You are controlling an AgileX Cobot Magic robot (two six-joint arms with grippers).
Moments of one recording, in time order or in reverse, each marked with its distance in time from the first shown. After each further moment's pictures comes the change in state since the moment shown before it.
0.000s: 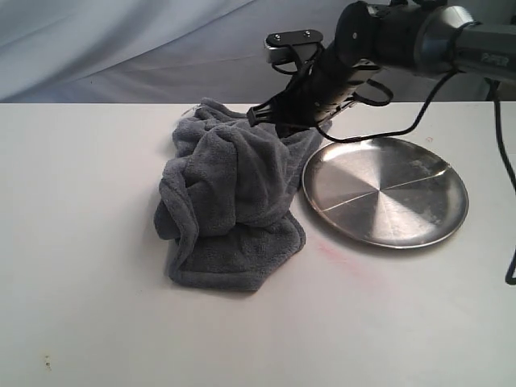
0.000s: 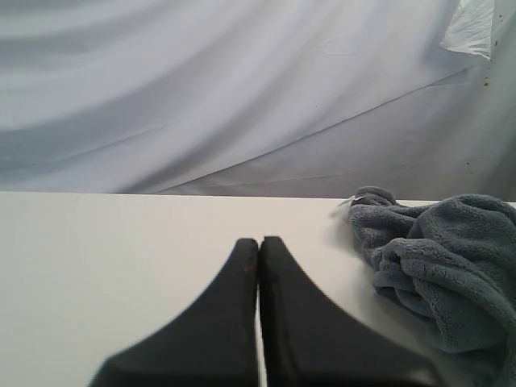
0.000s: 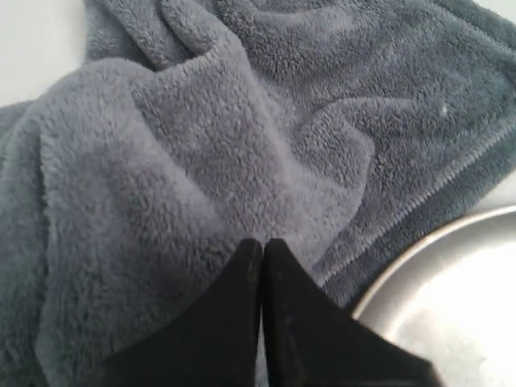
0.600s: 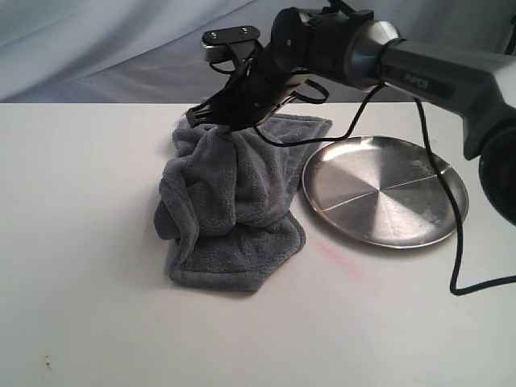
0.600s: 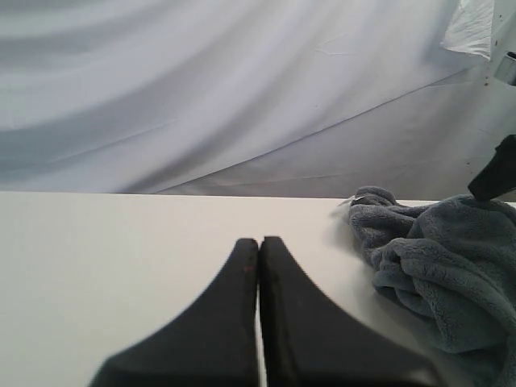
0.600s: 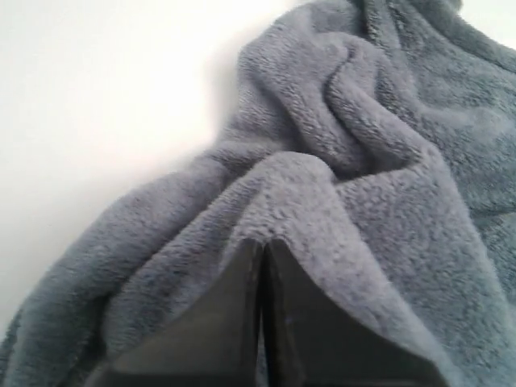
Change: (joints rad) left arm 0.000 0.000 0.000 0.000 0.000 0.000; right arm 0.140 0.115 -0.208 0.011 -0.002 0.006
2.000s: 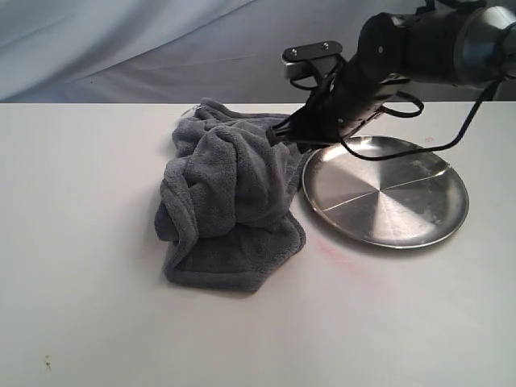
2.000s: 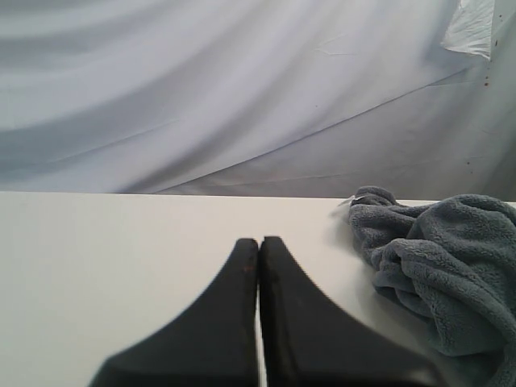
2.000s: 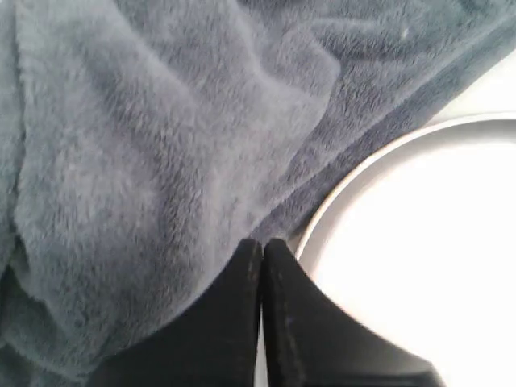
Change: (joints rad) left arm 0.000 0.000 0.000 0.000 0.000 0.000; right arm -0.136 -0.274 0.446 -0.087 -0.060 0.021
